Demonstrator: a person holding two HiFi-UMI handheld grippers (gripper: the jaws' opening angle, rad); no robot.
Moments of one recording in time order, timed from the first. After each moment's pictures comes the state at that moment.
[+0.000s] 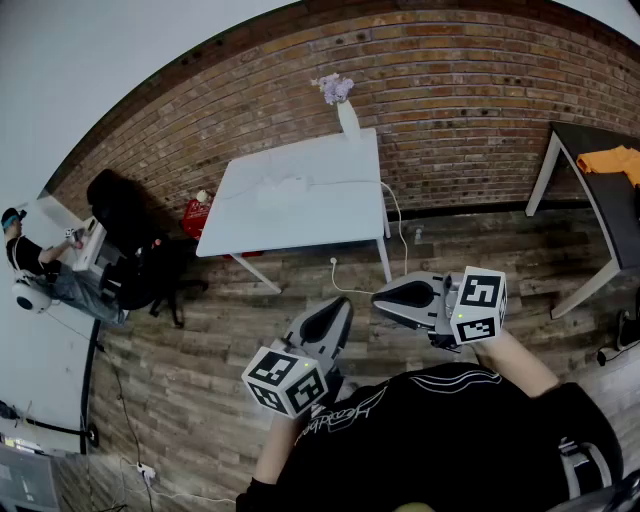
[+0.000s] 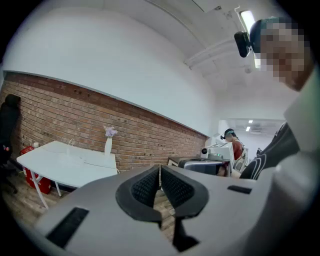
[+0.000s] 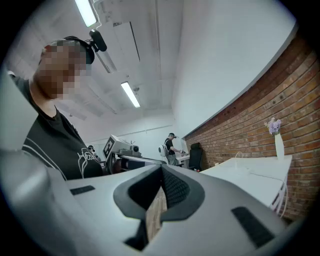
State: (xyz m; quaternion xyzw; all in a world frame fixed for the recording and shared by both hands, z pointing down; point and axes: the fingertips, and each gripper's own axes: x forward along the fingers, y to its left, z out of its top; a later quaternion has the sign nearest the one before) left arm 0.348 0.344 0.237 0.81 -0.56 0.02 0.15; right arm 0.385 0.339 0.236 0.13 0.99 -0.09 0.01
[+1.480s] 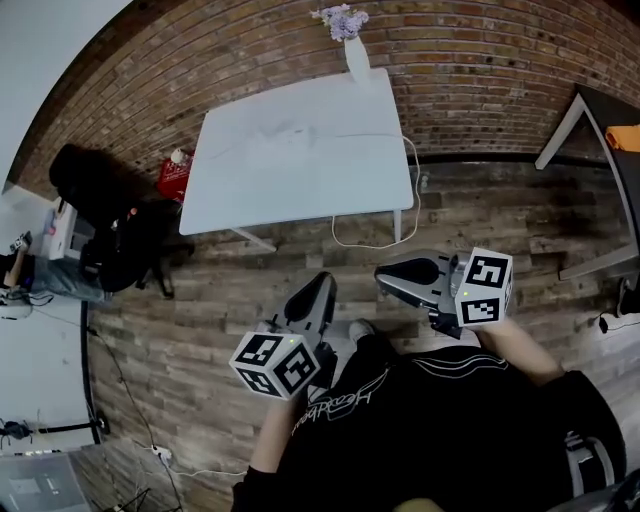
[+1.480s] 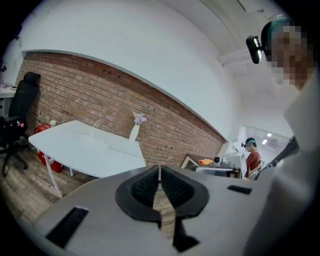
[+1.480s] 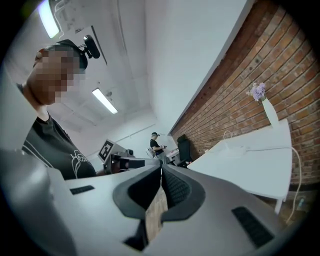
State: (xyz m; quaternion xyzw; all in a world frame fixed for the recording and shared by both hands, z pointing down) left arm 0.176 0.267 0.305 0.75 -0.61 0.01 0.27; right arm 0.247 0.253 0.306 0.08 0.97 -0.23 -0.02
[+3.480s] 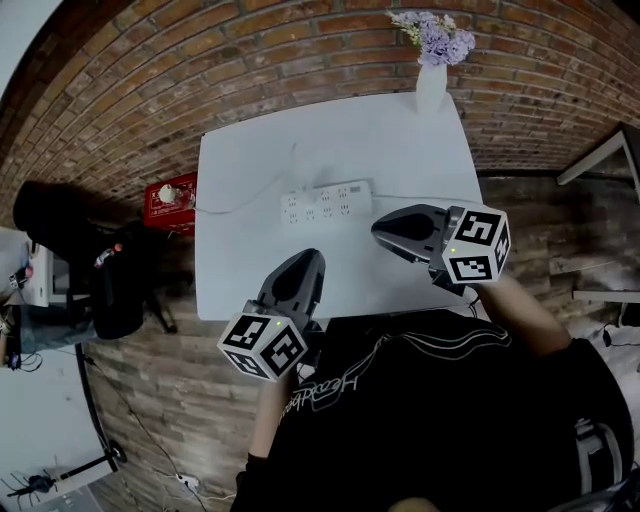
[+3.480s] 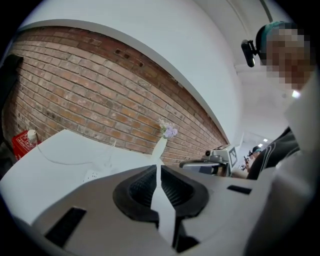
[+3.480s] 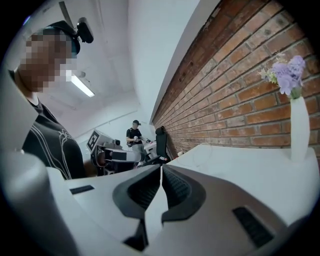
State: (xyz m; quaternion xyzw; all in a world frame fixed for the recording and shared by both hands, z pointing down) left arm -0.125 -0.015 0.338 0.77 -0.57 0.00 0.28; right arm -0.053 -0.062 0.353 0.03 0.97 -0.19 -0.12
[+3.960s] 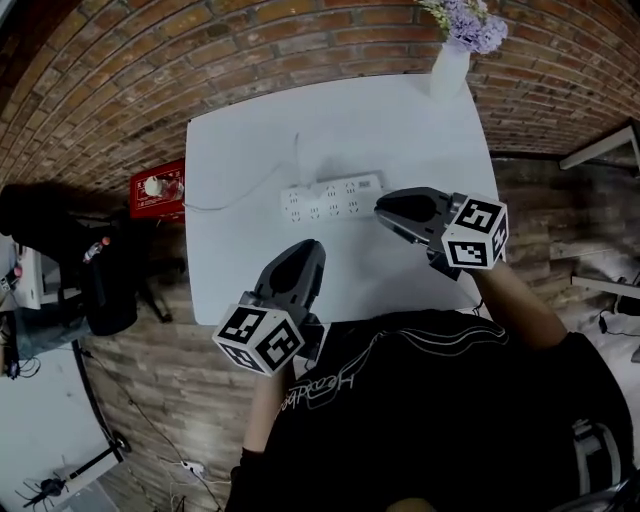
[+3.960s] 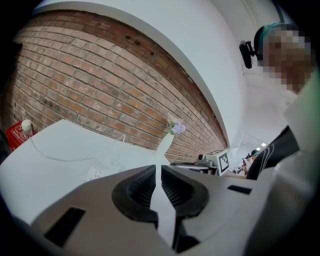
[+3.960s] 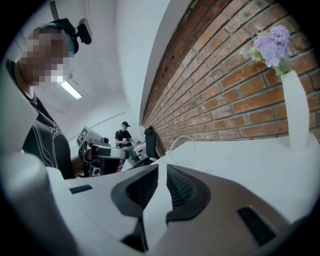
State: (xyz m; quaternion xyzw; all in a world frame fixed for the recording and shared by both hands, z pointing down) left arm -0.163 -0.056 0.374 0.77 -0.55 0.01 0.32; right arm -0.089 -0.124 0.412 -0.02 0.97 -0.22 -0.12
